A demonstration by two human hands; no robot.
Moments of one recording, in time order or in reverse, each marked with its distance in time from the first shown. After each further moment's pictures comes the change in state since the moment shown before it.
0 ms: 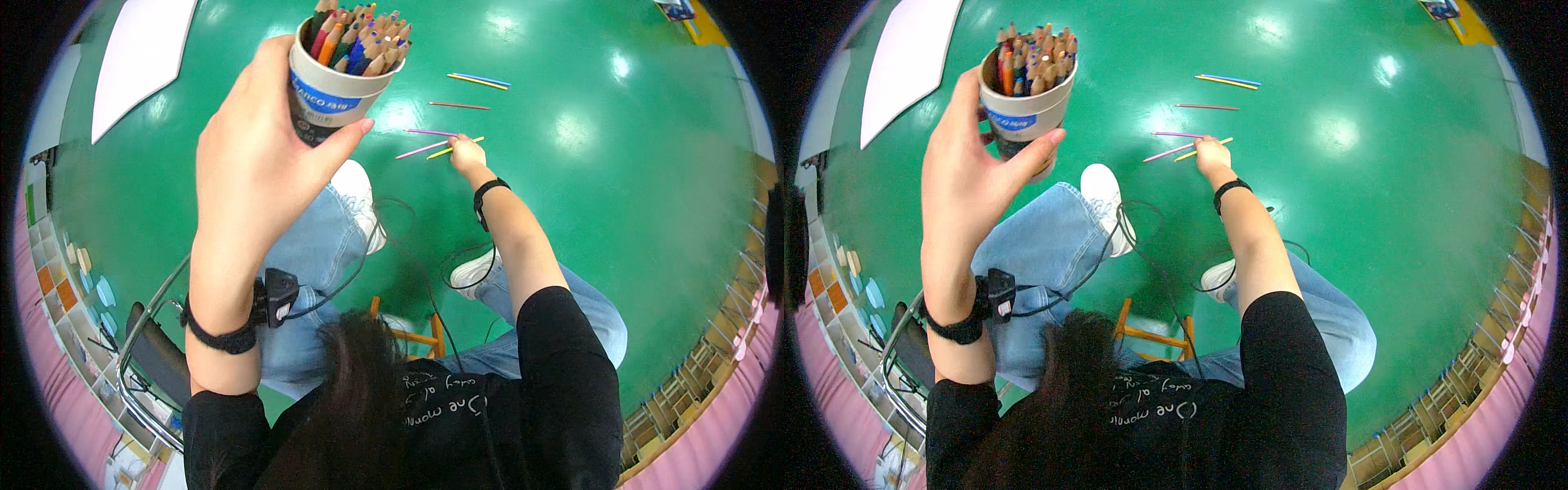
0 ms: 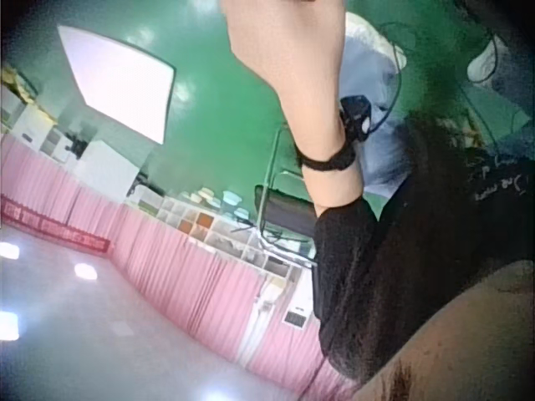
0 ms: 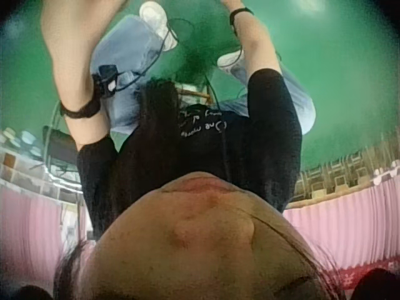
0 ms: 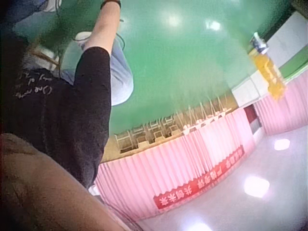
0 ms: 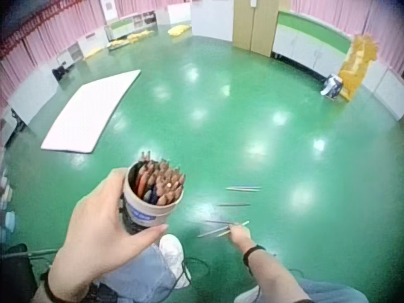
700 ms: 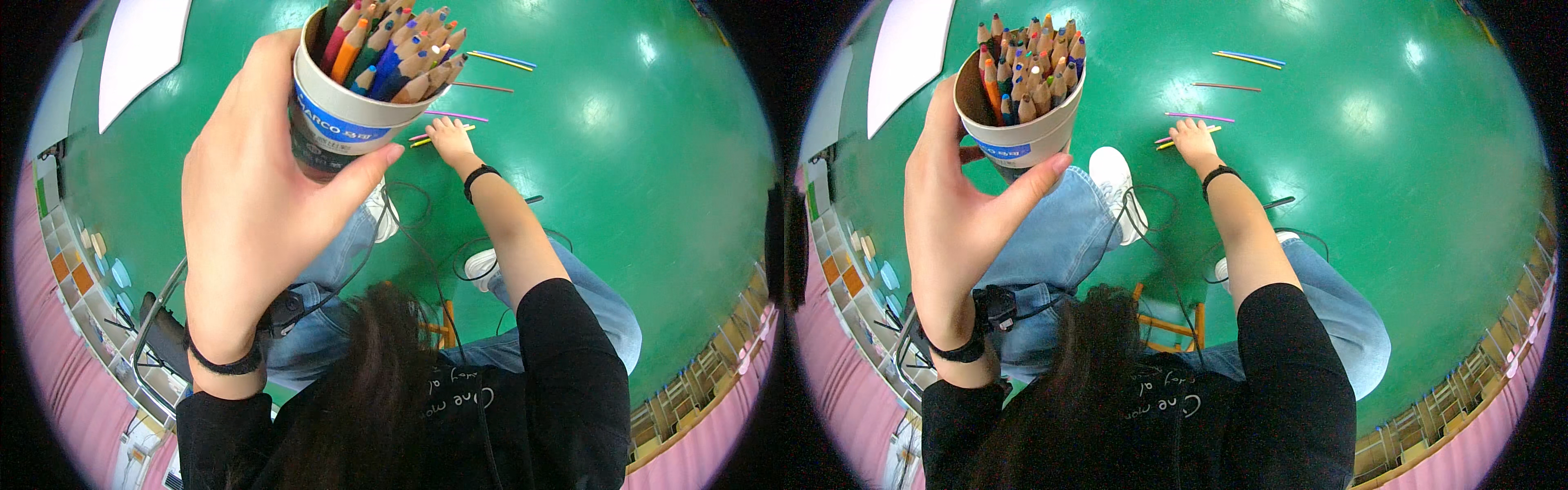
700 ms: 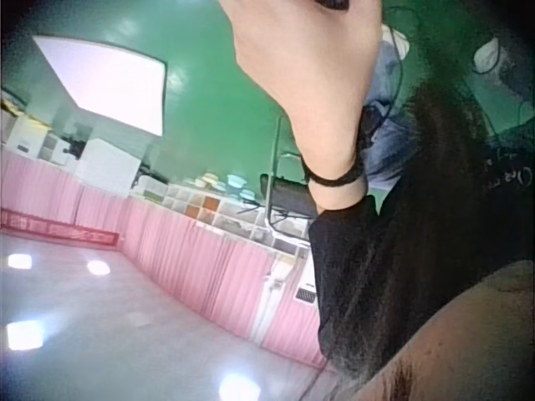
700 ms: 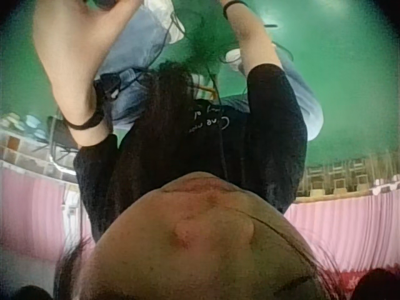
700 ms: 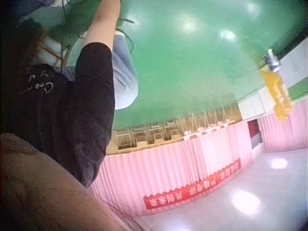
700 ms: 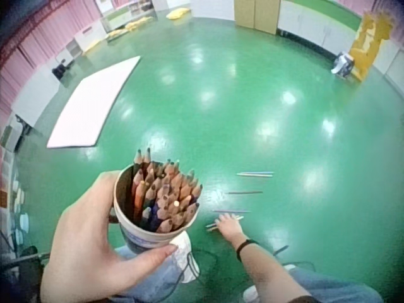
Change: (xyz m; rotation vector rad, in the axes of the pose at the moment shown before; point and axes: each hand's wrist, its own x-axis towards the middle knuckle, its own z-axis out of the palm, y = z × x) left_hand 0.011 0.012 0.008 -0.050 -0.163 -0.027; right_hand 0.021 -0.057 0.032 -0.340 0.148 -0.398
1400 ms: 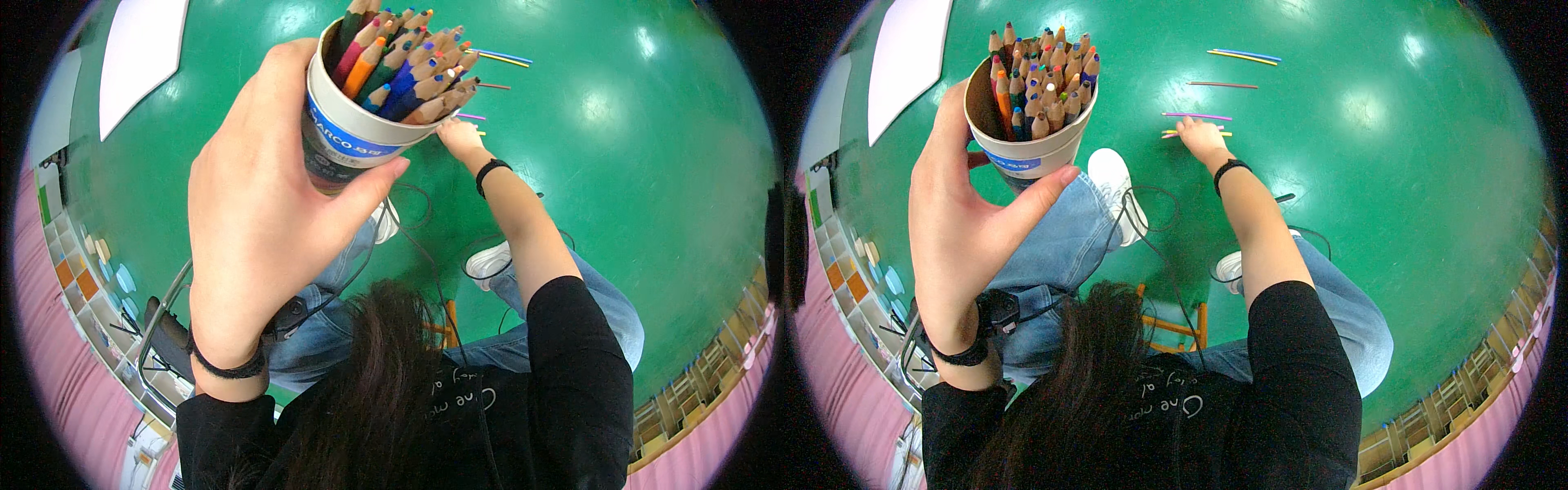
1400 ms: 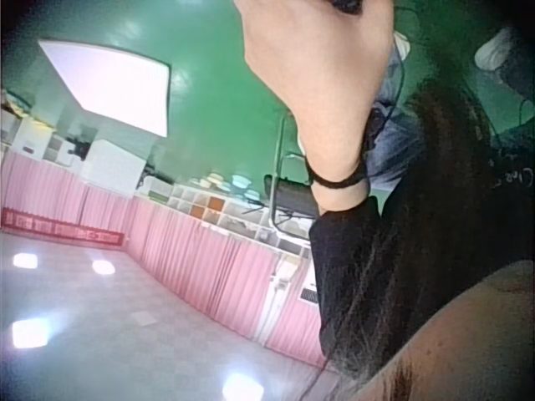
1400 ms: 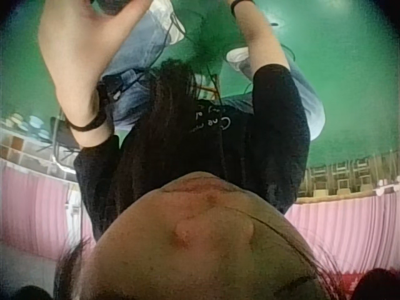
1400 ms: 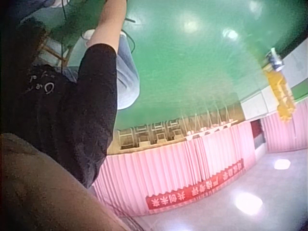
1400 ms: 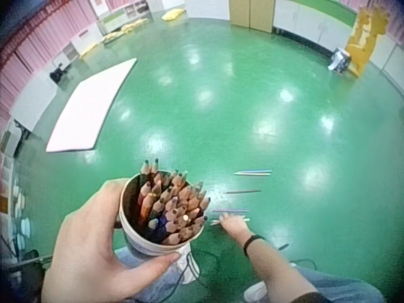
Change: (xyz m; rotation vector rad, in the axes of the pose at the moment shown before) left_hand 0.004 0.011 0.004 0.004 -0.038 0.002; right_hand -0.004 0.022 -0.011 0.051 -0.045 -0.007
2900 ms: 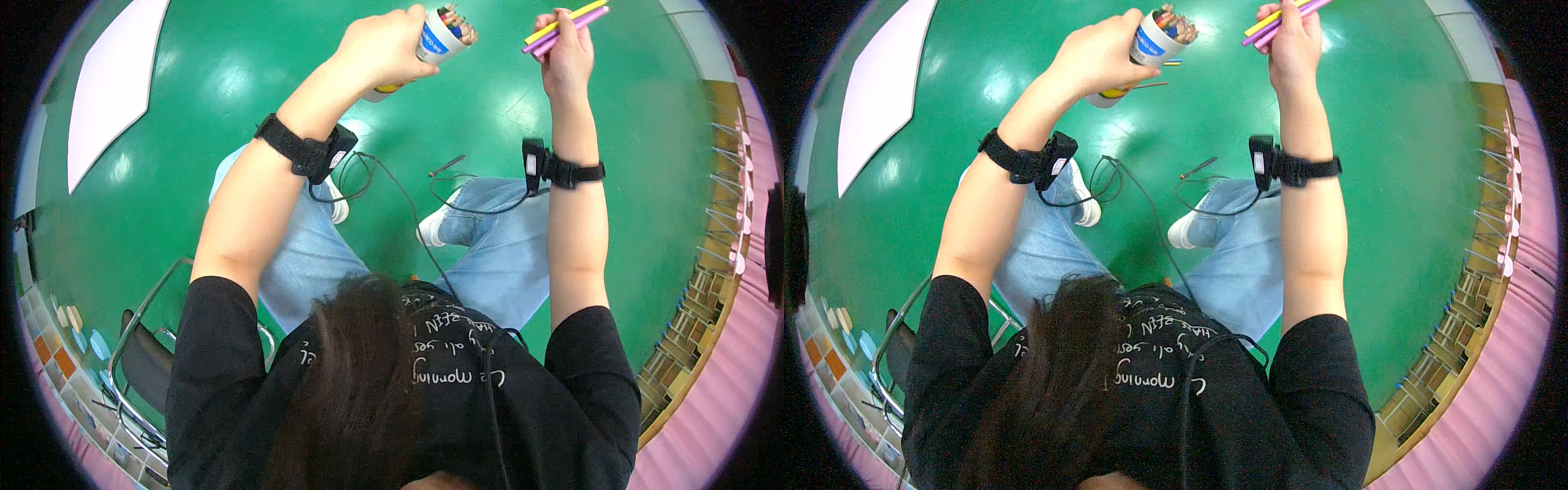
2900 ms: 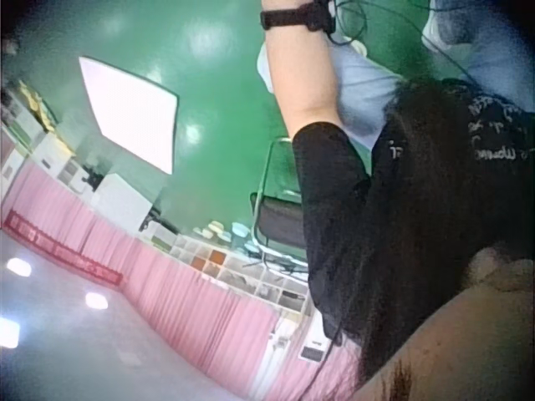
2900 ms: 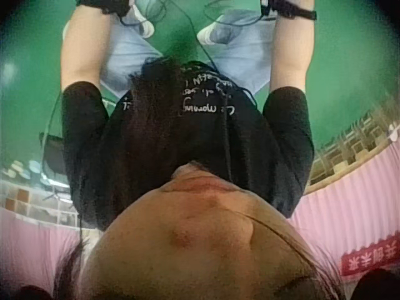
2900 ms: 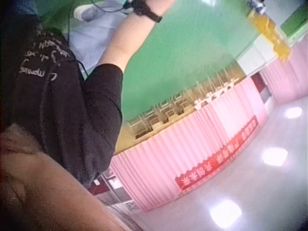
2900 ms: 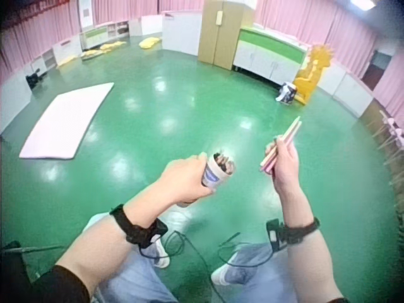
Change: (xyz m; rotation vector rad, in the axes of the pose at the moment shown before) left_hand 0.022 0.072 0.057 0.051 -0.033 0.382; right_hand -0.240 0.033 -0.392 1.402 1.221 0.291
